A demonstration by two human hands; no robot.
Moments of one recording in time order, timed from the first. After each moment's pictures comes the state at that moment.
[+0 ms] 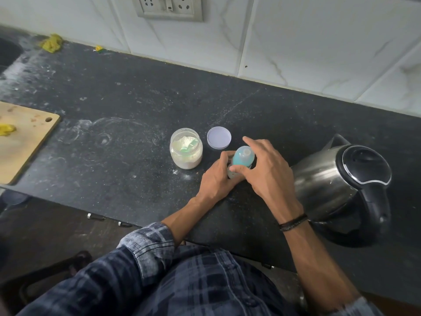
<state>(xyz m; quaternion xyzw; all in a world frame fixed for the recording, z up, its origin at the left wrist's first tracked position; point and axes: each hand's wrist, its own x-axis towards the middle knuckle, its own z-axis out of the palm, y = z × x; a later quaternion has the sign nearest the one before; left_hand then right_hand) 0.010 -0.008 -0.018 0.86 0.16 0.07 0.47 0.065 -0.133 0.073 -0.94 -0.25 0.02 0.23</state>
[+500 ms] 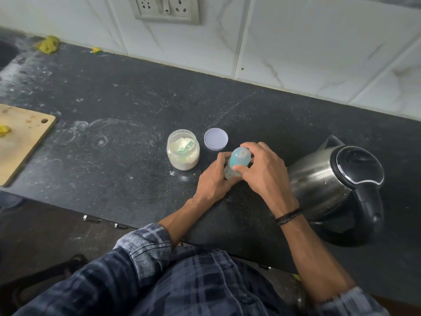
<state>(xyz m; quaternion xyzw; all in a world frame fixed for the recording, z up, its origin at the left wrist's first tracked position) 0.010 -0.008 -0.016 0.86 0.16 0.06 0.47 0.074 -0.130 0.072 -0.94 -0.24 0.06 0.23</state>
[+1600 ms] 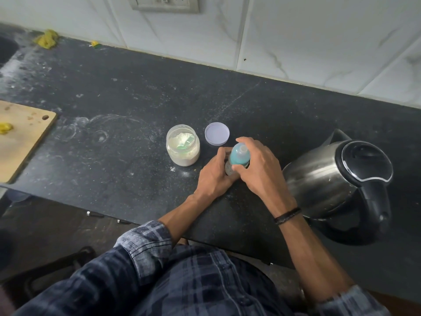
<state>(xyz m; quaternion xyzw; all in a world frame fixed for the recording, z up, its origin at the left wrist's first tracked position) 0.008 -0.013 -0.004 0.86 0.17 0.06 0.48 0.072 -0.129 0.053 -0.92 -0.28 0.05 0.28</state>
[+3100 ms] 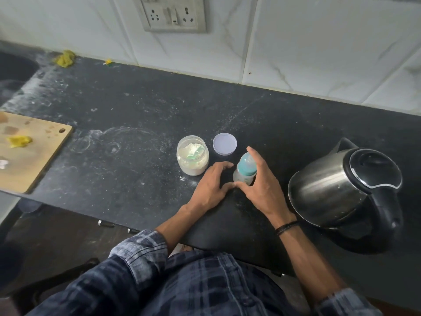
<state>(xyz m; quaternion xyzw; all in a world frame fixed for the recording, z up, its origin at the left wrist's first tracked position) -0.005 0.031 -0.053 0.88 0.09 0.09 0.45 0.066 -0.138 -0.004 -0.87 -0.31 0.04 0.39</state>
